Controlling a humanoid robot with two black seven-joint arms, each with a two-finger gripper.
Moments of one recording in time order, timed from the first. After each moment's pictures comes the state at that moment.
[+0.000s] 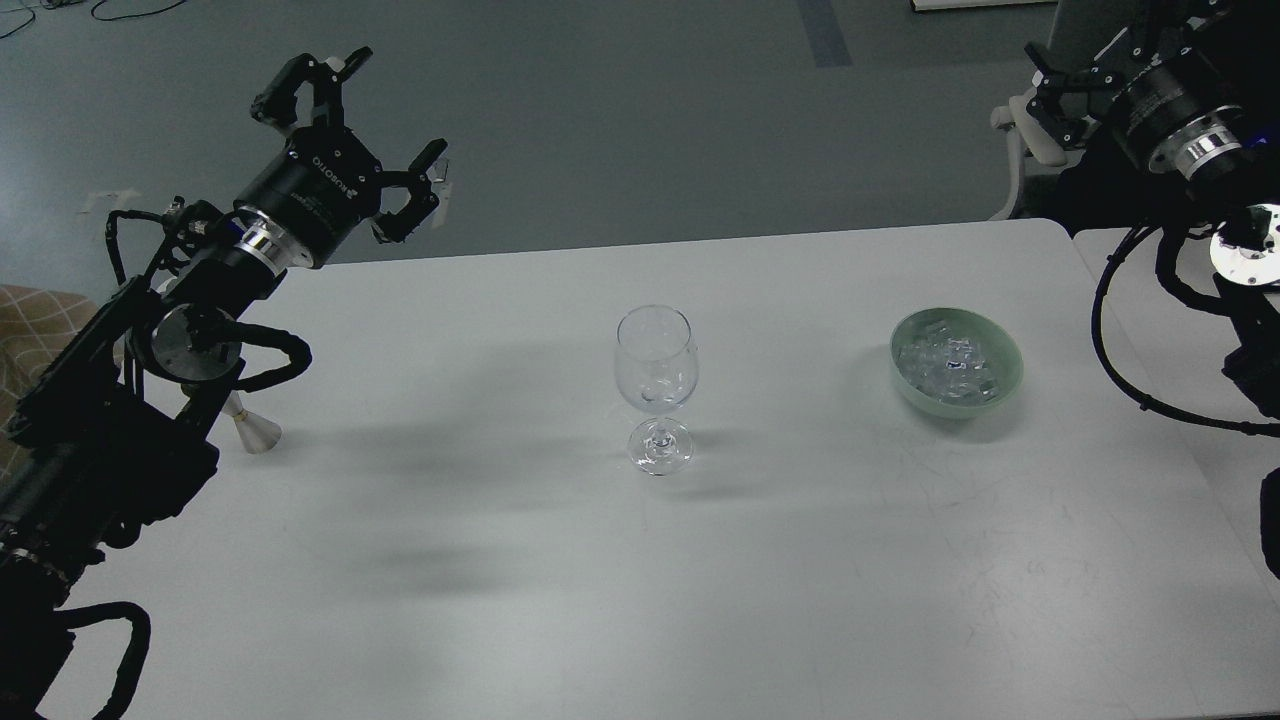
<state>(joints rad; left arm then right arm) -0.73 0.38 -1.03 -0.85 0.20 -0.49 -0.05 0.90 -0.37 1.11 0.50 -0.36 0.49 0.15</state>
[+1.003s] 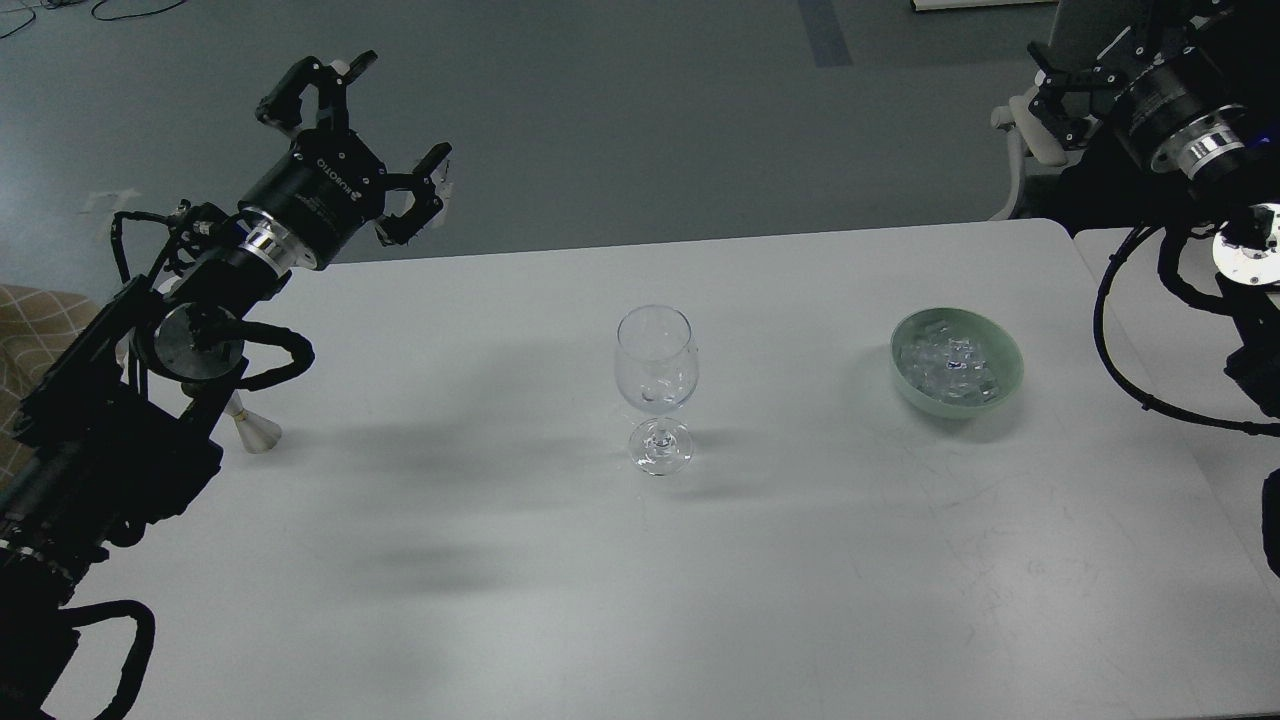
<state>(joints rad) -0.74 0.37 -1.04 -0.85 0.19 -0.49 -0.03 0.90 -0.37 1.11 0.50 -0.36 0.49 0.15</state>
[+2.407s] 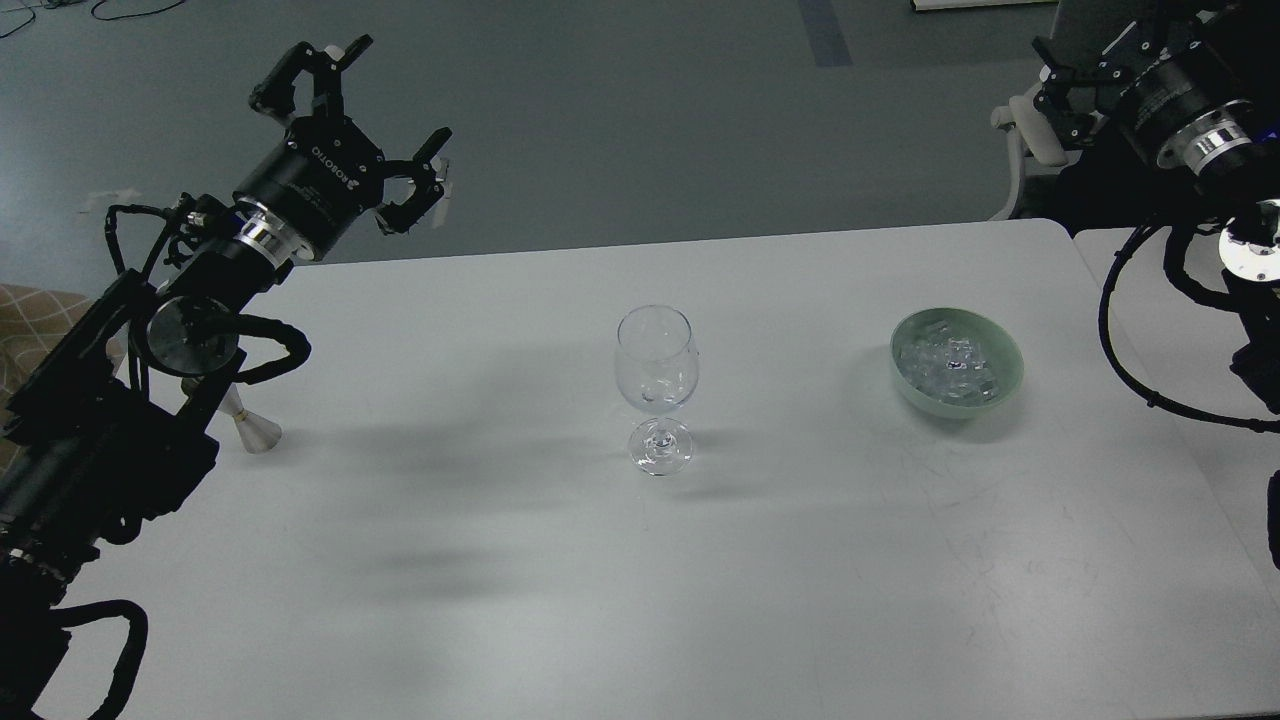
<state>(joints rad) -0.73 0.41 -1.05 -0.93 0.11 -0.49 0.00 0.90 -0.38 1.11 0.51 -0.36 0.49 0.14</state>
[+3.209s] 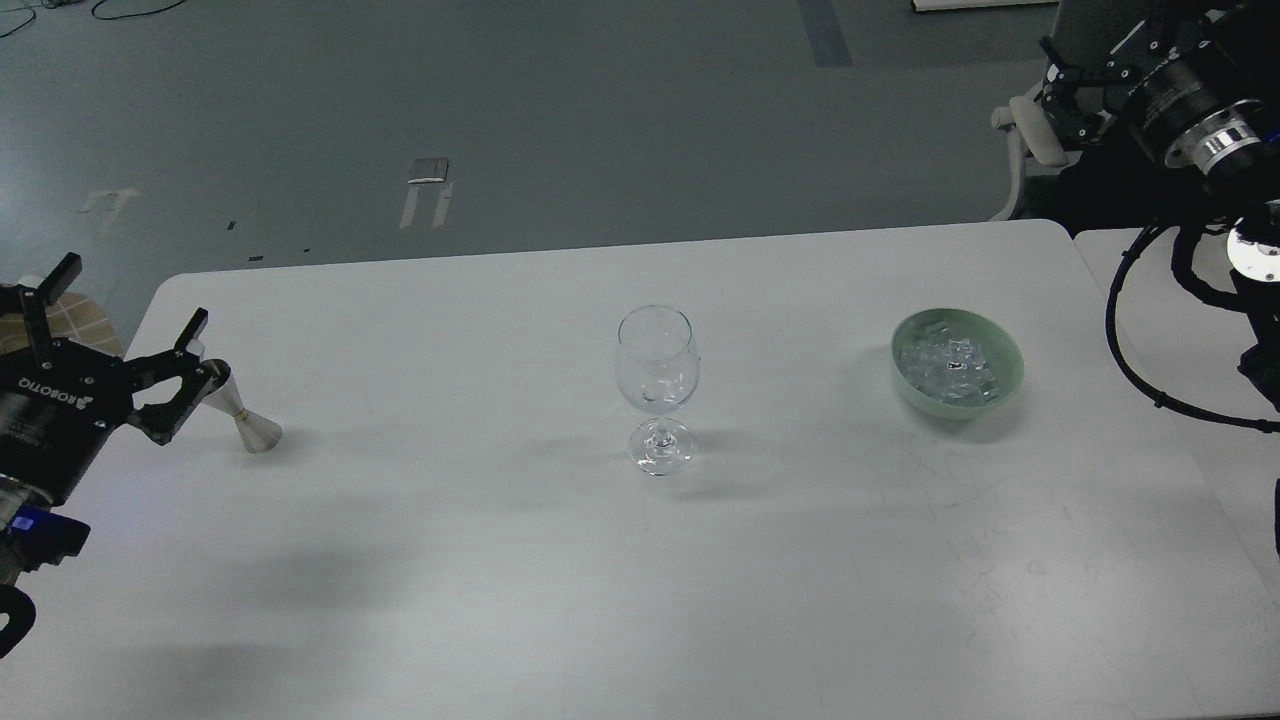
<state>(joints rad) 0.24 0.70 -1.58 -1.57 -0.40 -0.31 0.06 0.90 -0.39 1.10 0.51 -0.36 0.49 0.14</state>
